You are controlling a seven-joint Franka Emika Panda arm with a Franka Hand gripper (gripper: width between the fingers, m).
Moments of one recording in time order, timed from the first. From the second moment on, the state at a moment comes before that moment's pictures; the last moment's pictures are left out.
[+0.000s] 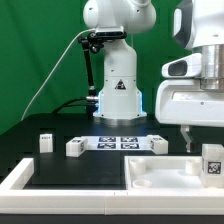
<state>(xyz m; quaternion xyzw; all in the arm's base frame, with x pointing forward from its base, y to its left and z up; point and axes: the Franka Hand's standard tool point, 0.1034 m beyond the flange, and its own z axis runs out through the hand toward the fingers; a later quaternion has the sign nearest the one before) 0.624 0.124 0.080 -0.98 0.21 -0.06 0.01</state>
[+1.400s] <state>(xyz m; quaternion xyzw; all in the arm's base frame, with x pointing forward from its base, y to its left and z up) 0.627 0.117 0.078 -0.97 0.22 -0.07 0.01</state>
